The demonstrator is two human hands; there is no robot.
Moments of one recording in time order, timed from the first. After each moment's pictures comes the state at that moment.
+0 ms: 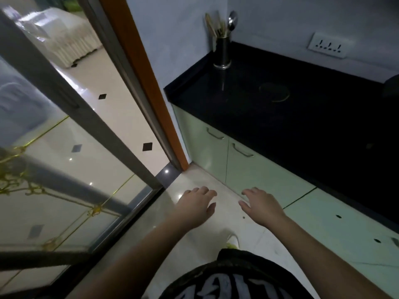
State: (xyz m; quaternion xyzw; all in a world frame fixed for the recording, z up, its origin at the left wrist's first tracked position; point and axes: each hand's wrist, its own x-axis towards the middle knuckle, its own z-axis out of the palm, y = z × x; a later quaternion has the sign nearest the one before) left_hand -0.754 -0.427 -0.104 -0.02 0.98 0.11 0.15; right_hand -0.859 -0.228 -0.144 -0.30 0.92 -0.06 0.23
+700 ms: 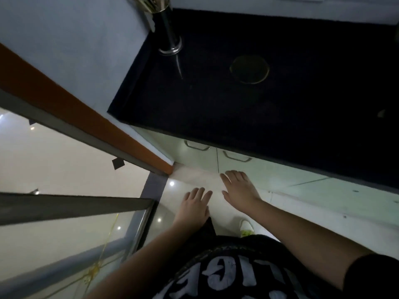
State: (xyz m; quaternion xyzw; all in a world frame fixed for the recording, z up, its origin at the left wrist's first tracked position) left_hand -0.906 -0.533 -0.214 0.11 0.96 0.06 0.26; right_hand -0.972 -0.350 -0.229 -0.26 0.95 -0.01 0.19
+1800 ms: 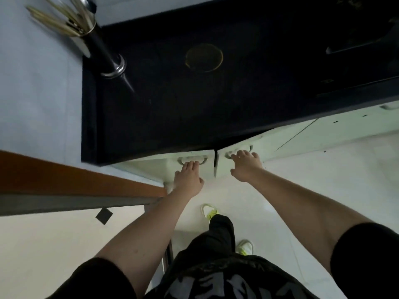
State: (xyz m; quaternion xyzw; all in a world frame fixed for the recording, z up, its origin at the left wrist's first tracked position) left_hand -1.044 -0.619 -0.253 0.25 0.93 -0.03 0.29; right_hand -1.001 -0.417 -0.240 0.11 0.94 -0.05 0.32
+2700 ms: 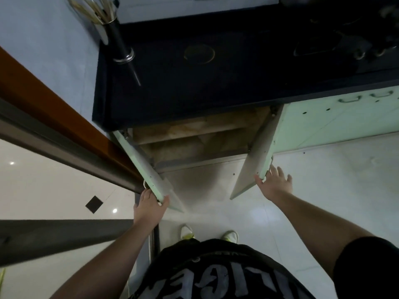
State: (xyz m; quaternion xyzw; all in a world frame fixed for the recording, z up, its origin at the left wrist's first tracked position) left_hand -0.855 -0.785 -0.264 0.01 0.96 0.16 0.22; right_hand -0.765 -0.388 -0.230 0.30 0.91 -0.06 0.27
